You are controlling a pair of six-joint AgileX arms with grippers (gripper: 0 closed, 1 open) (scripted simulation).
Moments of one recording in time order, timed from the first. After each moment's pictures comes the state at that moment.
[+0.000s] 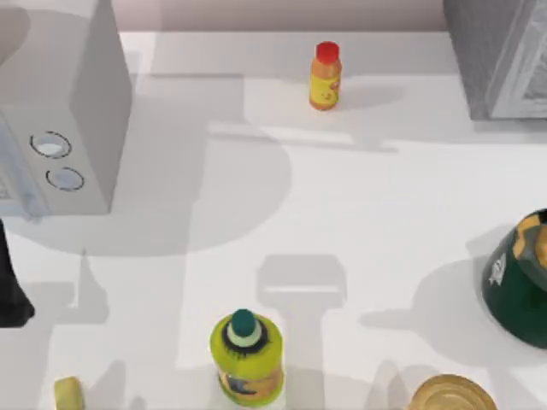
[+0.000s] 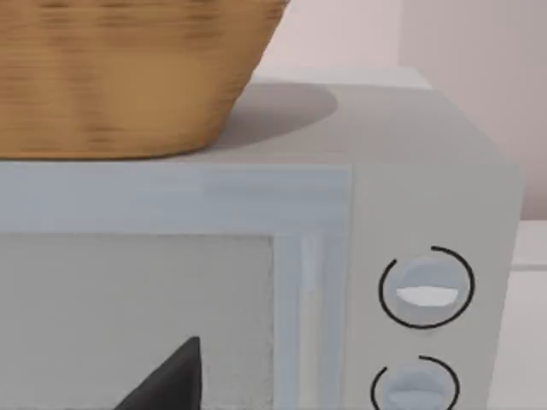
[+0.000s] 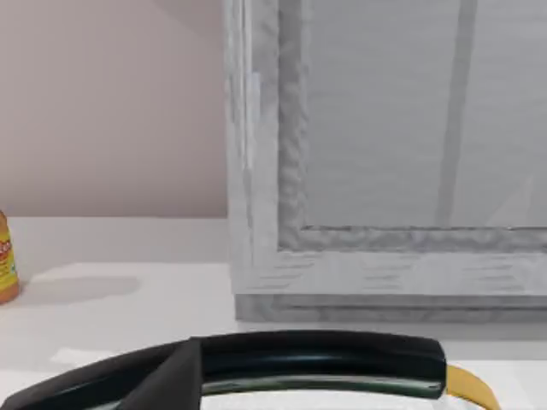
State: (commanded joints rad) left arm 0.00 0.00 0.00 0.00 0.00 0.00; right arm 0.00 0.00 0.00 0.00 0.00 0.00
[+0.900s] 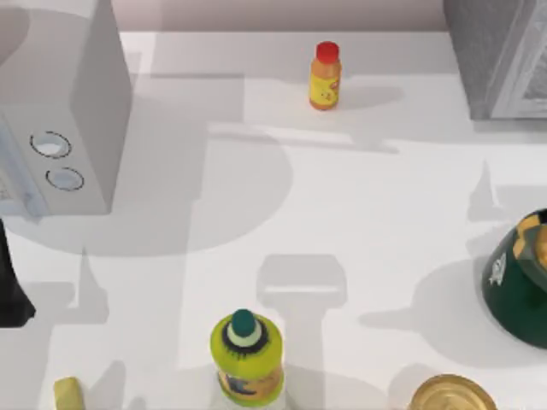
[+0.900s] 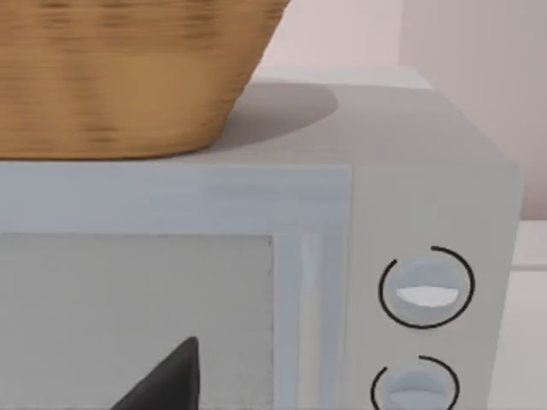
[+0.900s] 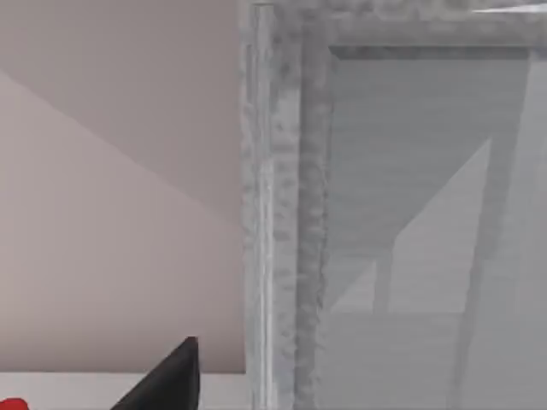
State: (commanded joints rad) left arm 0.00 0.00 0.00 0.00 0.00 0.00; right arm 0.09 0.66 0.83 -0.21 0.10 0.01
